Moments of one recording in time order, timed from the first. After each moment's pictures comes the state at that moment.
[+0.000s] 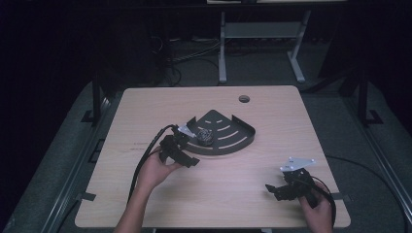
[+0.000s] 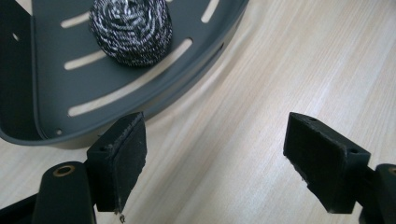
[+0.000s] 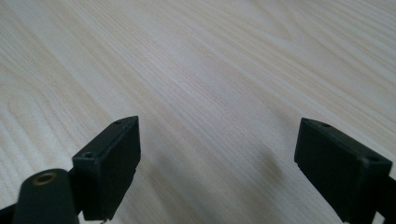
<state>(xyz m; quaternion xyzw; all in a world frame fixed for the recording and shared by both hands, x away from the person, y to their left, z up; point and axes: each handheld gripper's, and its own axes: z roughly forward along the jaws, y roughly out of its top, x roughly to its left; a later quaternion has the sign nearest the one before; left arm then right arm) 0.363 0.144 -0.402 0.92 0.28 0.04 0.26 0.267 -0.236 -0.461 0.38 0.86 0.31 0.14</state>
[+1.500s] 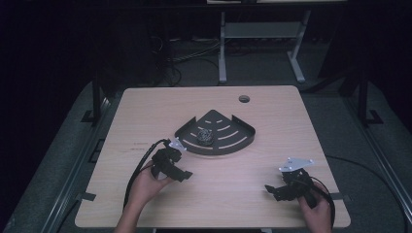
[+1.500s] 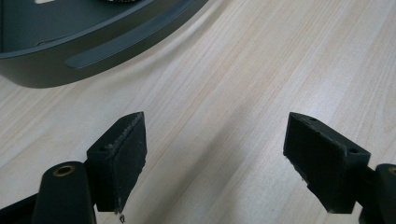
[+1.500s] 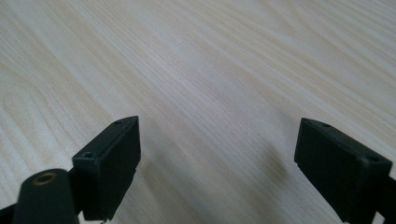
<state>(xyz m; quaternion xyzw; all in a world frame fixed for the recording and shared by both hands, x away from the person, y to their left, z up) 0.333 0.169 -0.424 0.92 0.30 0.04 0.26 0.268 -0.234 -0.464 0.38 0.86 0.31 0.14</state>
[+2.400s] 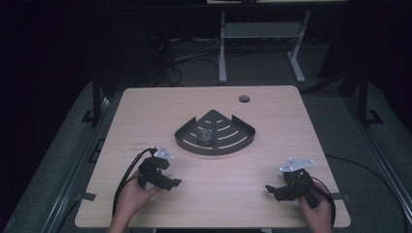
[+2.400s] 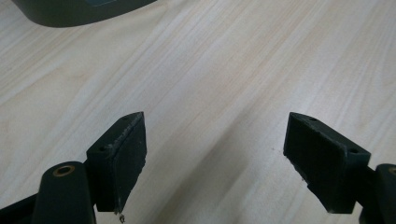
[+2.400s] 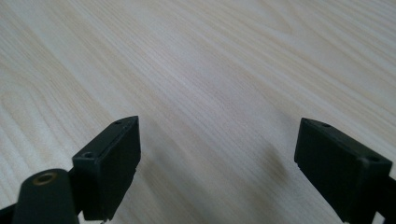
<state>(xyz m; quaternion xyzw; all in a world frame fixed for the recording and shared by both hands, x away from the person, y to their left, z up) 0.305 0.204 -0.430 0.91 0.31 0.05 0.27 0.267 -0.236 -0.464 0.38 0.86 0.31 0.14</state>
